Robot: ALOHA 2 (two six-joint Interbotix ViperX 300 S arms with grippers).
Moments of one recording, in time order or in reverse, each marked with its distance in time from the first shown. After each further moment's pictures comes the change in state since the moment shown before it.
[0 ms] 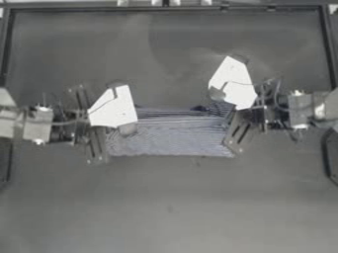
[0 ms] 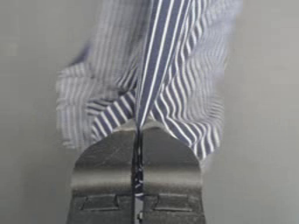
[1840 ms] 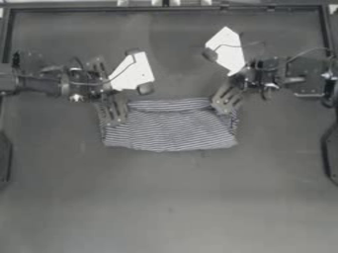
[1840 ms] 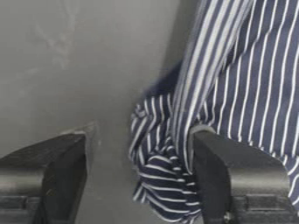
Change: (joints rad) left arm 0.262 0.242 -0.055 -0.074 -0.184 0.199; right arm -0.250 0.206 0.023 0.069 -0.221 -0.094
